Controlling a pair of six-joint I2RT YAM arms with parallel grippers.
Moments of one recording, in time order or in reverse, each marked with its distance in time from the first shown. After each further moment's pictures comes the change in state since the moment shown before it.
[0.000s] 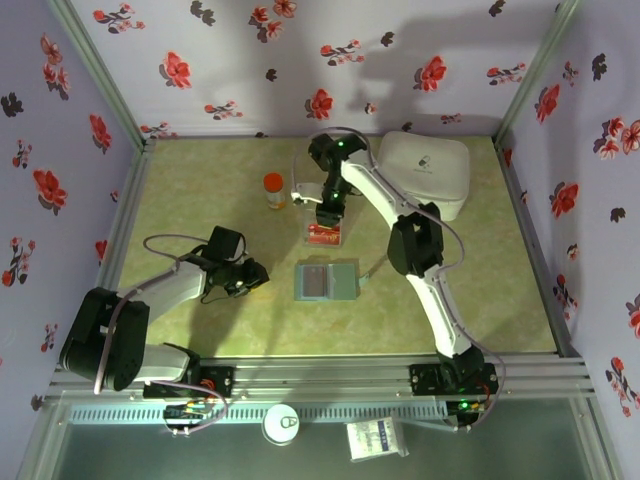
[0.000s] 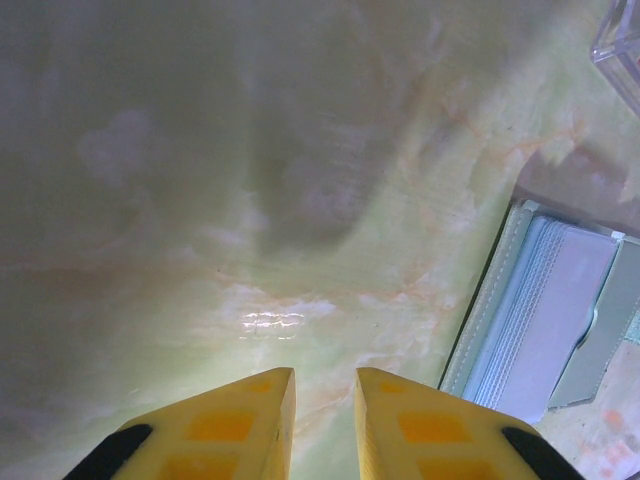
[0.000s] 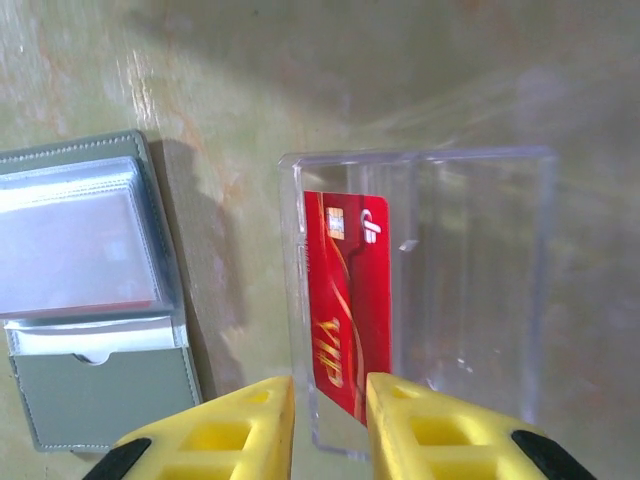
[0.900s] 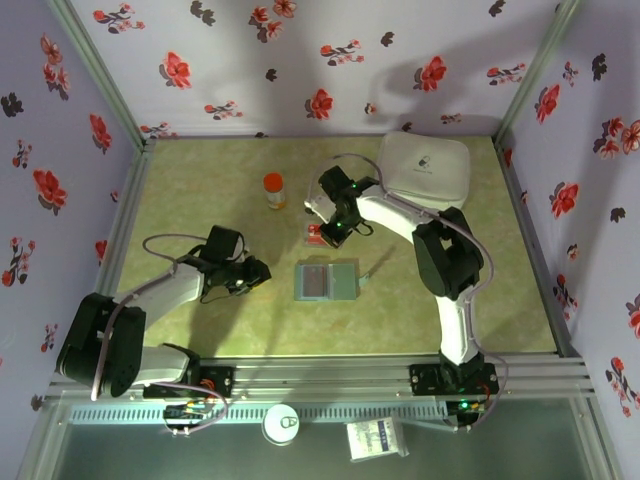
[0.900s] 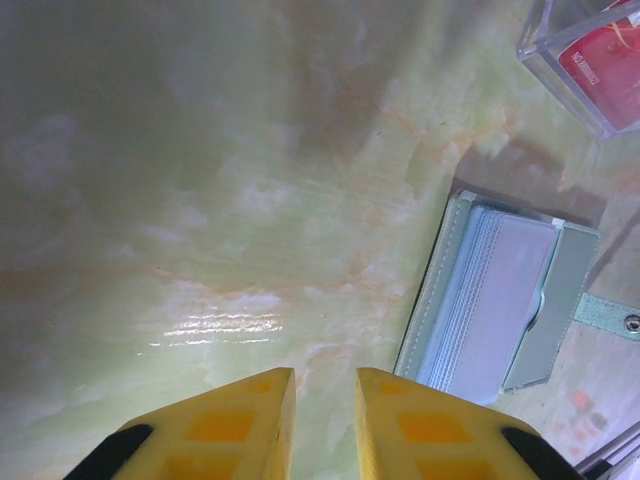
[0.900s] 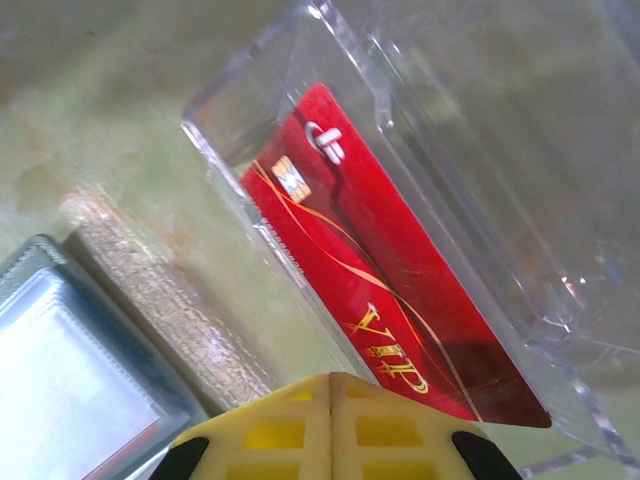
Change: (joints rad) left arm 0.000 -0.035 -0.011 0.032 0.045 -0.008; right arm 0.037 -0.365 -0.839 0.680 0.085 0.612
